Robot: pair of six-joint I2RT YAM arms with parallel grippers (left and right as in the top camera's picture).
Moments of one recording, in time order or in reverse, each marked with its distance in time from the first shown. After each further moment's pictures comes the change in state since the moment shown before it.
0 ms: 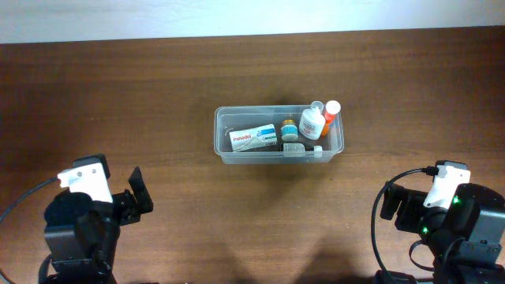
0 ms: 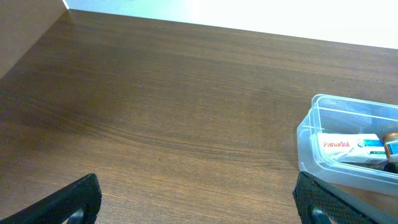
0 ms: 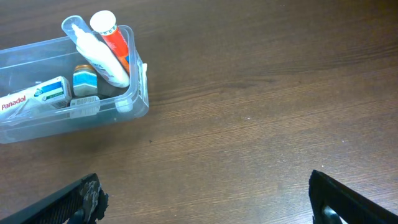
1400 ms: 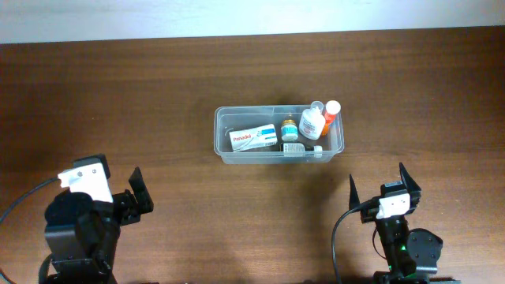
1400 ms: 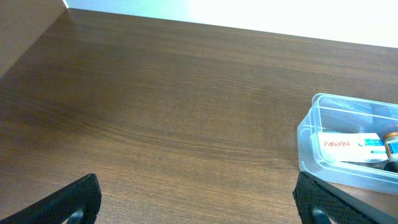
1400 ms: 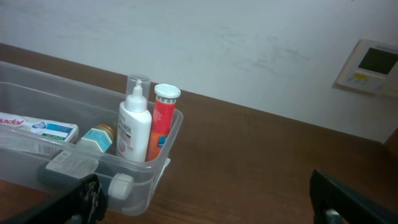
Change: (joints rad) left arm 0.000 0.000 -0.003 0.000 0.000 0.000; right arm 0.092 -0.597 -0.943 1.054 -0.153 -0.304
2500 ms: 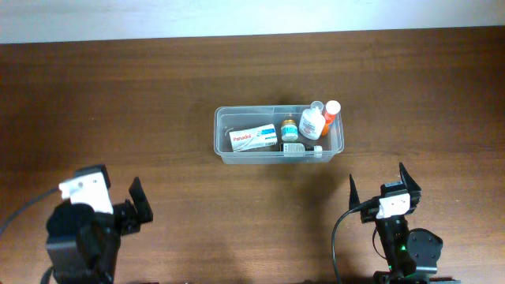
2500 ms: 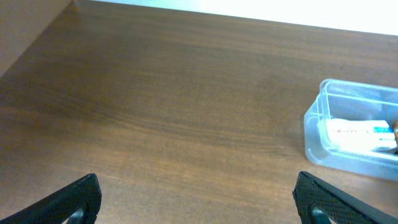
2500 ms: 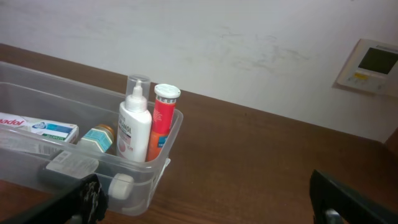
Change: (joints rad) left arm 0.000 -0.054 -0.015 -0.063 -0.018 0.003; right arm 0.000 0.000 0.000 0.000 0.000 0.001
